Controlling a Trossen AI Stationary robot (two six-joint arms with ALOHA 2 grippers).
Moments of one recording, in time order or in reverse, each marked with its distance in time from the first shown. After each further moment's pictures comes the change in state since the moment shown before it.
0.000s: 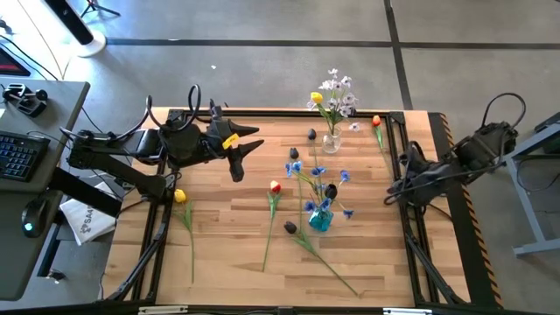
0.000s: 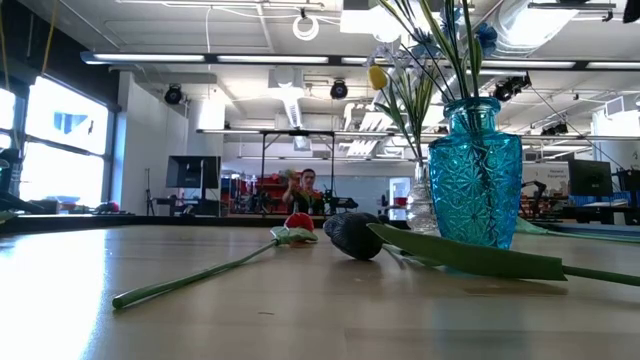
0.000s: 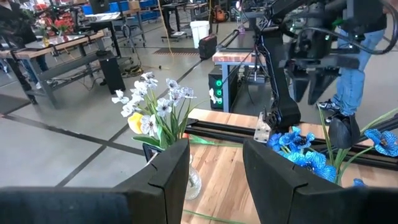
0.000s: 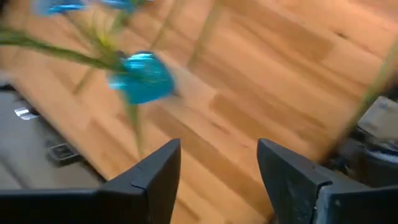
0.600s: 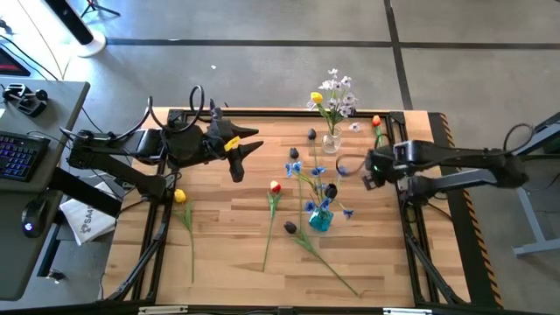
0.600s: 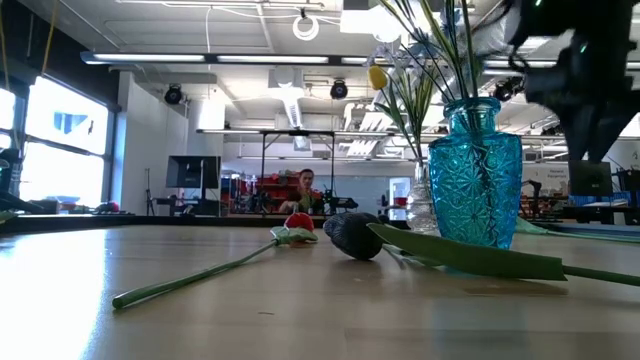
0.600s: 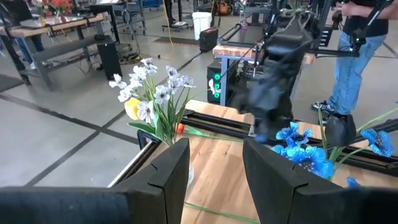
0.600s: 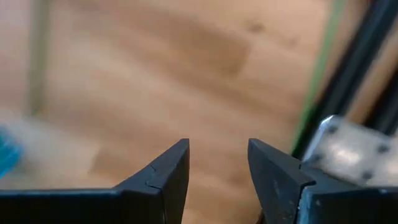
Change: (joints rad) left arm 0.001 0.000 0.000 -0.041 0.000 -0.095; right arm -0.754 0.017 -0.554 0.298 -0.137 -0.526
